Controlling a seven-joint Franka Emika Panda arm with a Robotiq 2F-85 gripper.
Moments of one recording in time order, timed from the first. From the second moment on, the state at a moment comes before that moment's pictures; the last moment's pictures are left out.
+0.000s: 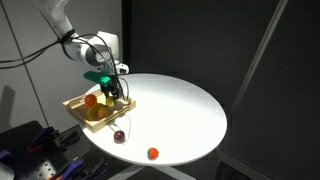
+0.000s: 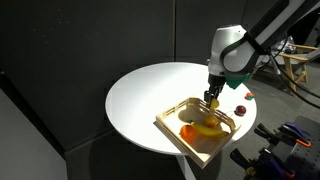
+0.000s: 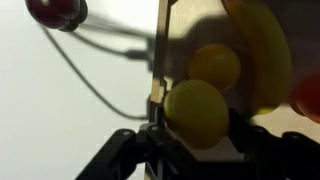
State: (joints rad) arm 0.06 0.21 0.05 -2.46 -0.02 2.64 0.02
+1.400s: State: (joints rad) arm 0.15 0.30 0.05 -2.36 -0.18 2.64 0.16
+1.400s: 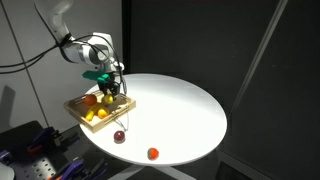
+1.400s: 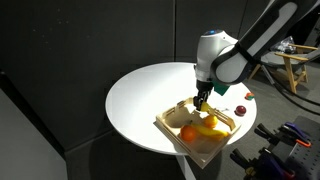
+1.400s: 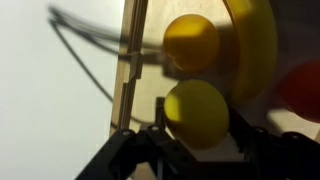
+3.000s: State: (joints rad) arm 0.15 0.19 0.03 -2.40 -0.08 2.60 0.33
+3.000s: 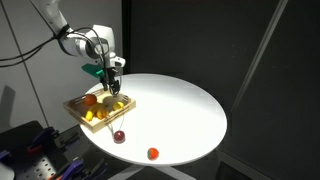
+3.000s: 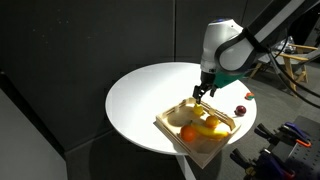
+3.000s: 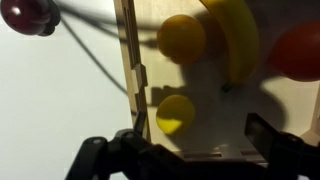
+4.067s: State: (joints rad) arm 0.12 -0.10 0.03 -2.49 -0.04 2.24 0.28
